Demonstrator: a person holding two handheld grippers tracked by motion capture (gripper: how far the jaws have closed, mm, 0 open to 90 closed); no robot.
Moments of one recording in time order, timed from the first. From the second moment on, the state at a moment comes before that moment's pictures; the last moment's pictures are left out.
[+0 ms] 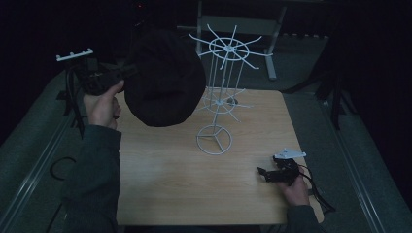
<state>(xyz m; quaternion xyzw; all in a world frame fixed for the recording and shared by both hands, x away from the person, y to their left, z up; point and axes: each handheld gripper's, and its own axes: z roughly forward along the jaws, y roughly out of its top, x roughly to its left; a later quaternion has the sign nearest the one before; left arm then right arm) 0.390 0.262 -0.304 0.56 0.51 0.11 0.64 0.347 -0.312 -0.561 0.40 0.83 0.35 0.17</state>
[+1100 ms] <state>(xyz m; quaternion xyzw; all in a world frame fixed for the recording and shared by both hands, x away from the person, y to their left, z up) 0.398 0.257 -0.302 0.53 0.54 0.09 0.65 0.347 -0.312 -0.561 0.40 0.83 0.35 0.17</state>
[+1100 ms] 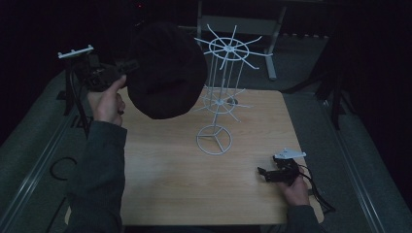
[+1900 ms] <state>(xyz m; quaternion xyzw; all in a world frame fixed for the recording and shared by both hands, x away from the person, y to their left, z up) 0.425 0.230 -0.328 0.55 0.57 0.03 0.61 0.347 -0.312 -0.560 0.40 0.83 0.35 0.17</state>
